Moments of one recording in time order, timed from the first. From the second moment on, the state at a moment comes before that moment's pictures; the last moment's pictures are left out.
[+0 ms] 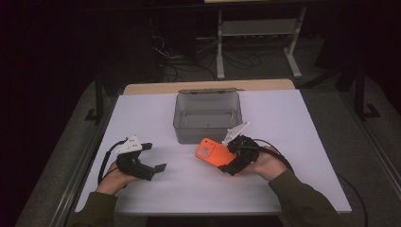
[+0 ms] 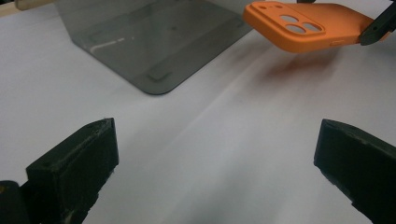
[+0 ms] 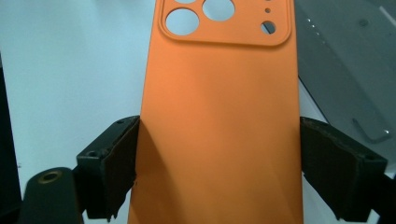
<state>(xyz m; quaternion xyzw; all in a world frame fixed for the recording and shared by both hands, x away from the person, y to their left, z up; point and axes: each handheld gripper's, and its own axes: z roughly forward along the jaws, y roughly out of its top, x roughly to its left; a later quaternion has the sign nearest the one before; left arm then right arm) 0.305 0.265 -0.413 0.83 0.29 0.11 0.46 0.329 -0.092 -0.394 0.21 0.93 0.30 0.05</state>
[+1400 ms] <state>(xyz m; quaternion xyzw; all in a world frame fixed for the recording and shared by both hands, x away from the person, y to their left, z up) 0.314 0.203 -0.413 0.84 0.24 0.10 0.48 0.331 -0.101 -0.391 0.22 0.93 0.30 0.05</state>
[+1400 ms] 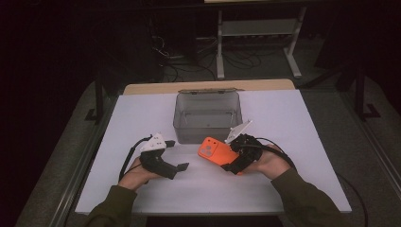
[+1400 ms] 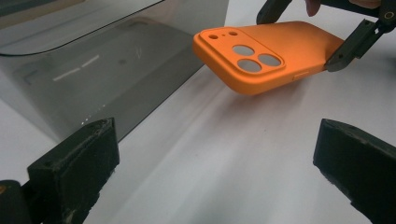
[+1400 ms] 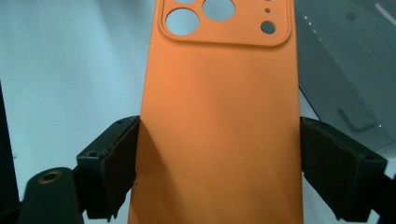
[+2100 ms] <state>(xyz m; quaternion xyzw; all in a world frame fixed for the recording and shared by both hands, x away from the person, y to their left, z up) 0.317 0.189 -0.416 0.84 0.22 0.12 0.48 0.332 -0.102 -0.392 0.21 0.93 0.29 0.05</state>
